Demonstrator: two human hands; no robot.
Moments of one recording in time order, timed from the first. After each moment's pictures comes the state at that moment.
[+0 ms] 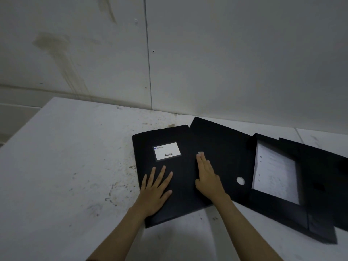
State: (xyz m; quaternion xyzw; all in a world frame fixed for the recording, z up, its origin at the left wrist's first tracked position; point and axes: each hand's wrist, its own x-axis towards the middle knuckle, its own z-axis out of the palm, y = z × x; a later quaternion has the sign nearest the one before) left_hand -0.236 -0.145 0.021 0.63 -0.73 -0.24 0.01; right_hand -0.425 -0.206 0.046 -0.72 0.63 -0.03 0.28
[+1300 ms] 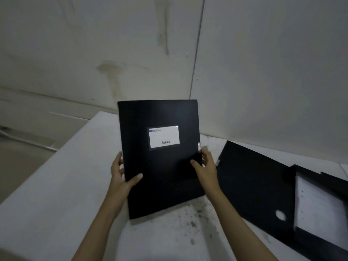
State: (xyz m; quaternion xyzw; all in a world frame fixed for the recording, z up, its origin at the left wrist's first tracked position) left_hand -0.078 -0.120 0.129 0.66 -0.34 -0.39 0.55; right_hand -0.277 -0.231 0.117 -0.53 0.54 -0.41 0.52
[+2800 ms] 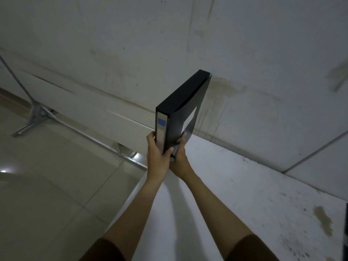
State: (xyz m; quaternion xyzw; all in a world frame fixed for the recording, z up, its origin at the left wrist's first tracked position) left_hand 0.258 -0.251 0.126 0.70 -0.30 -0.24 0.60; right_hand 0.193 -0.312 0.085 -0.77 0.38 -0.21 0.47
